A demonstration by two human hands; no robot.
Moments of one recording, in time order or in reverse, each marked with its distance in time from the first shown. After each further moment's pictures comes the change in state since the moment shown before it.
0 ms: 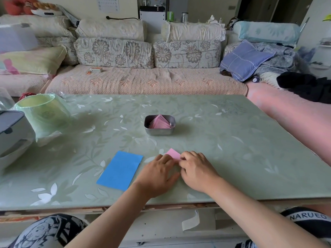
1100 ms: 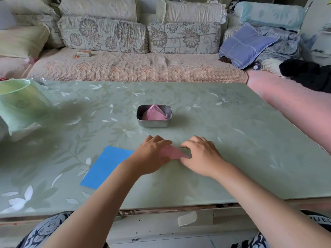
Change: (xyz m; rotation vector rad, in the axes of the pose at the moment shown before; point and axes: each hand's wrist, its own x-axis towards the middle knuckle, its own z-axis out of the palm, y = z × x) left_hand 0.050 -0.037 -0.002 -0.168 -0.121 -0.144; right_hand 0.029 0.032 -0.007 0.125 -0.066 0.245
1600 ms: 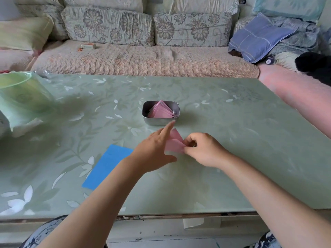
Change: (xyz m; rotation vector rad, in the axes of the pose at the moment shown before) left_hand 0.008 -0.008 -0.010 -0.108 0.058 0.004; right_hand 0.028 -0.008 -0.004 0.493 -0.084 0.102
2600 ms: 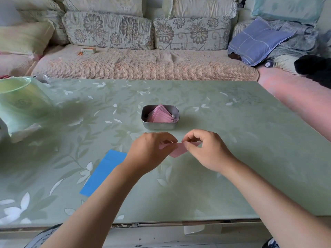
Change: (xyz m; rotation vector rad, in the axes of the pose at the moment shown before) left_hand -0.004 0.013 -0.018 -0.096 0.217 -0.096; right_hand -0.003 0.001 -0.008 0.127 0.209 -0.332
